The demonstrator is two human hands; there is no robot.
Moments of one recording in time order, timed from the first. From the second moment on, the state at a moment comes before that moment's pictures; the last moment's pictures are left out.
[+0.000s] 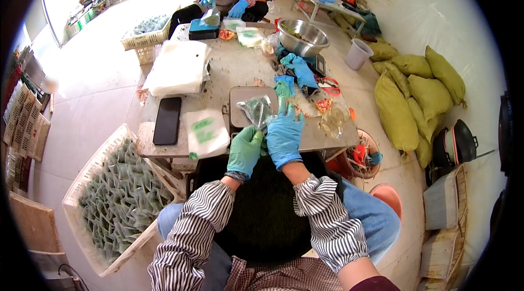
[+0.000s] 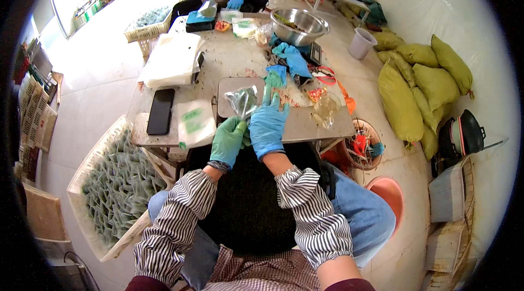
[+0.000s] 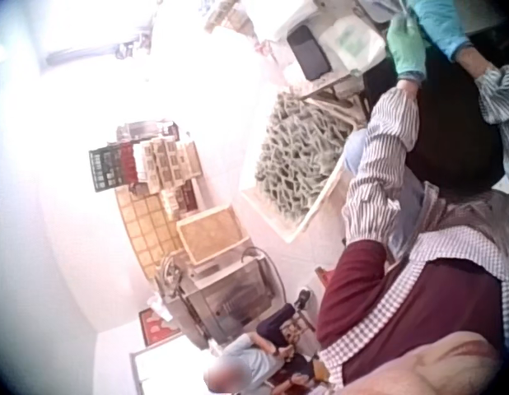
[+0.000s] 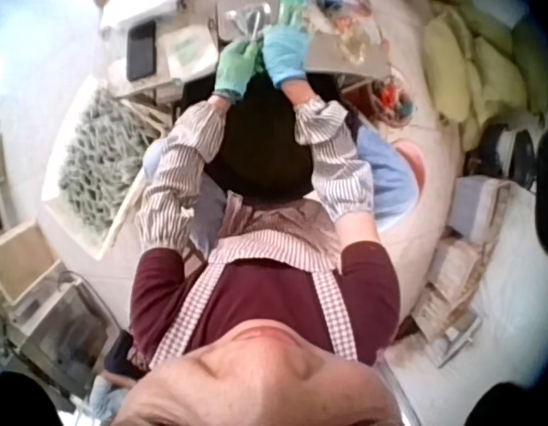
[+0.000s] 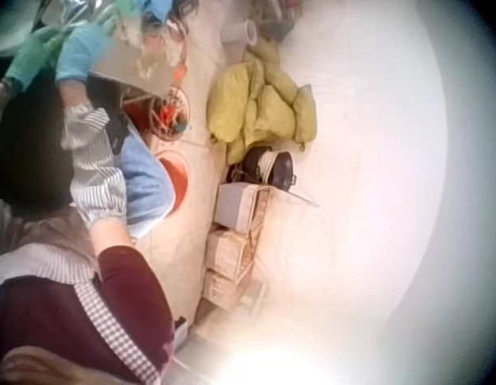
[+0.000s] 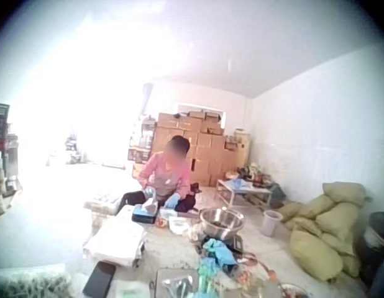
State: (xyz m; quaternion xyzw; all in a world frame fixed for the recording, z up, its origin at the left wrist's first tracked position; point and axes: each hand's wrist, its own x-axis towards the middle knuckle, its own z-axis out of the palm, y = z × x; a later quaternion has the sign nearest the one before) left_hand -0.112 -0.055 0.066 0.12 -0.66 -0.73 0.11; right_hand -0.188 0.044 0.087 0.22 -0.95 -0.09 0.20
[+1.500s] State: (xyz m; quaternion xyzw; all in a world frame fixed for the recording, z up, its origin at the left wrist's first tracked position) left_hand -0.041 -0.047 0.034 0.11 -0.52 -0.84 -0.15; right_hand -0.123 0.113 0.084 0.12 -0.88 0.41 0.21
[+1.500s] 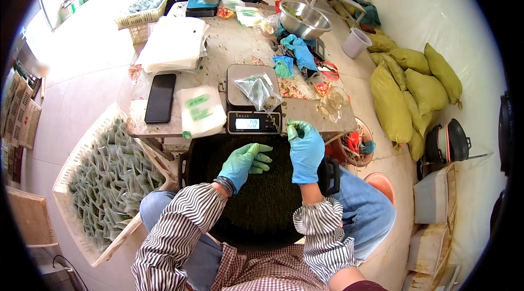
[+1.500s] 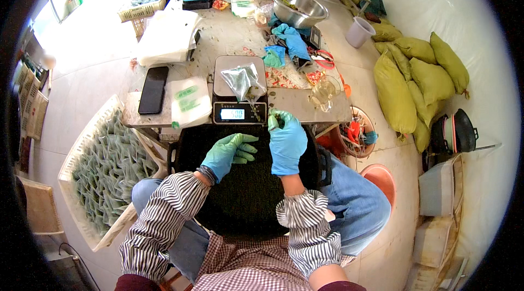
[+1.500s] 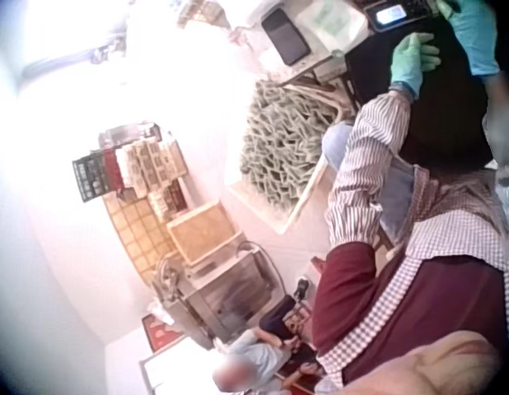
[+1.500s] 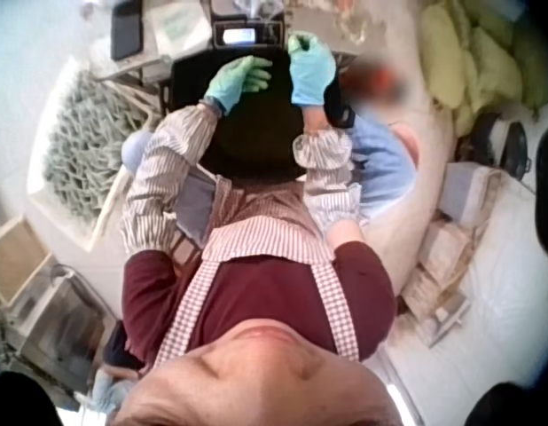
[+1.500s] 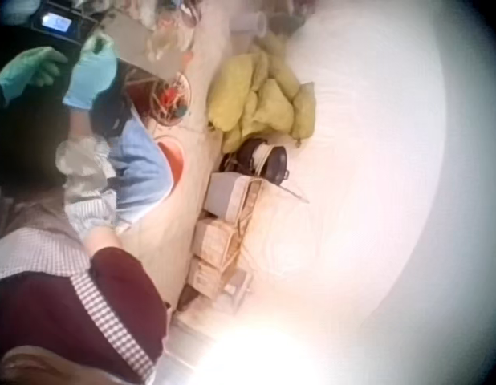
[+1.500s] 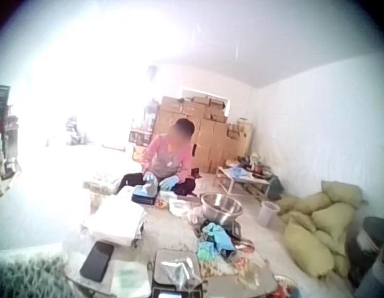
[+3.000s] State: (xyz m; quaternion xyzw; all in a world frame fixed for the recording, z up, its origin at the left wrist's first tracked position) left_hand -0.035 -0.018 0.049 -0.12 -0.72 -0.68 -0.10; right_hand -0.077 0.122 0.058 0.14 -0.76 0.63 0.11
